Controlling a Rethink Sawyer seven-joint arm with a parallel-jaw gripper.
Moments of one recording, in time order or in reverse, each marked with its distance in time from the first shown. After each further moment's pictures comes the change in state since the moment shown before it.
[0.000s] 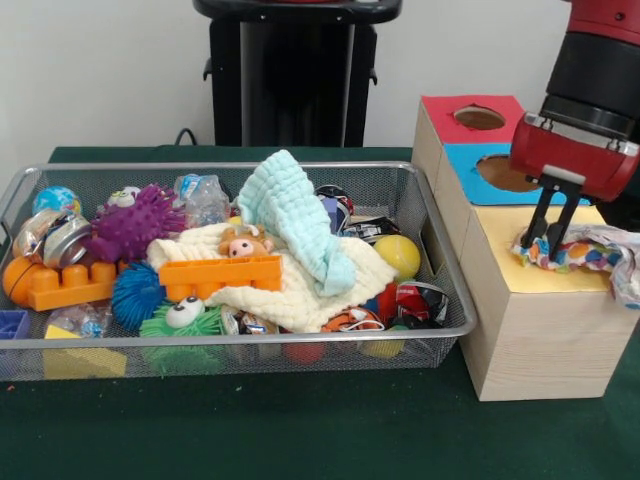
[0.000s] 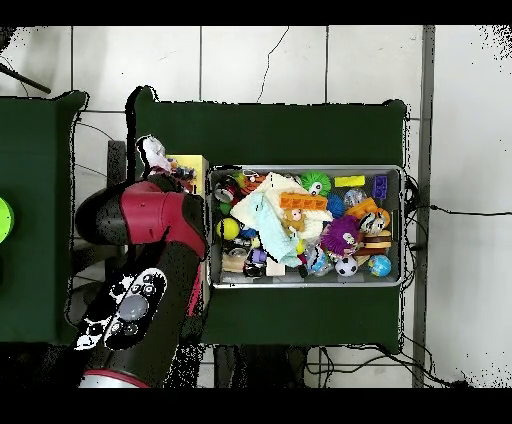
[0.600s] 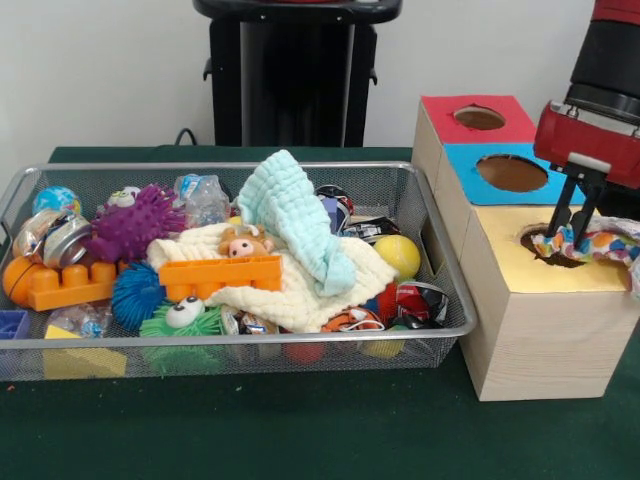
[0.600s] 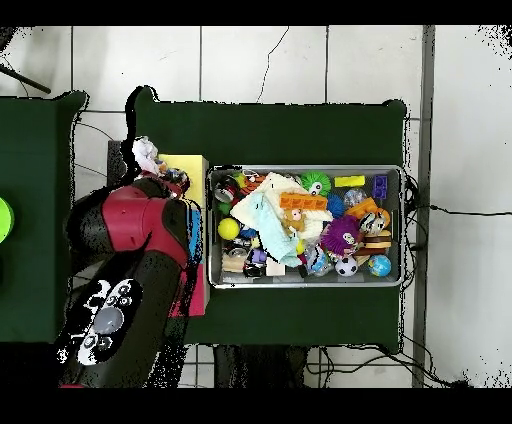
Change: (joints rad) arm 0.059 0.009 -0.037 0.000 0.032 0.000 0.000
